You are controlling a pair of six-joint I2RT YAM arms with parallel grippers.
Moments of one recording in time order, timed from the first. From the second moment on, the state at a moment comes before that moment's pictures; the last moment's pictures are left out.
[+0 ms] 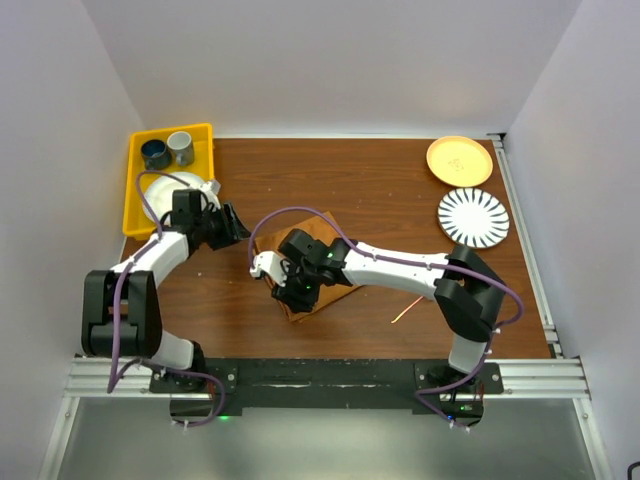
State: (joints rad) left arm 0.00 1.45 0.79 -0.17 0.41 -0.42; right arm 1.06 1.80 1.30 -0.53 -0.29 -0.25
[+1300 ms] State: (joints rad) left arm -0.11 1.63 0.86 -0.19 0.39 -0.29; right arm 1.13 1.98 1.42 -0.57 -0.15 -0.15
